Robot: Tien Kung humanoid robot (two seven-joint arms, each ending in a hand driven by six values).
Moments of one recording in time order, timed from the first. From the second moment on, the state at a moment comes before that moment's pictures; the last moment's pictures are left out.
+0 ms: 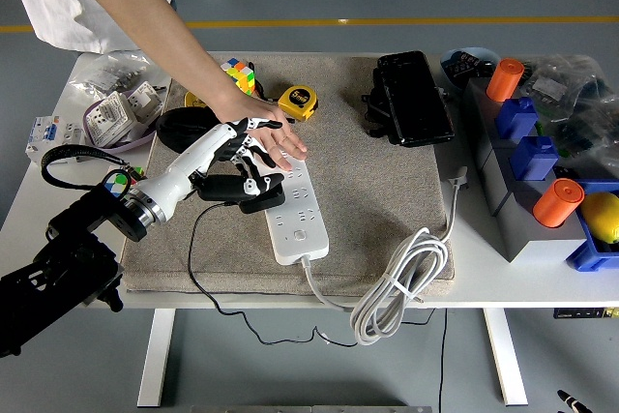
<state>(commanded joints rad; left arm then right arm) -0.41 0.41 -0.76 -1.45 1.24 0.19 -0.07 0.07 -0.29 0.60 0.37 -0.10 0.06 -0.02</state>
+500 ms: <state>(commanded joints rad) -0.33 0.36 -0.77 -1.42 1.19 0.32 -0.20 0.08 -0.30 0.58 0.37 -0.10 0.06 -0.03</state>
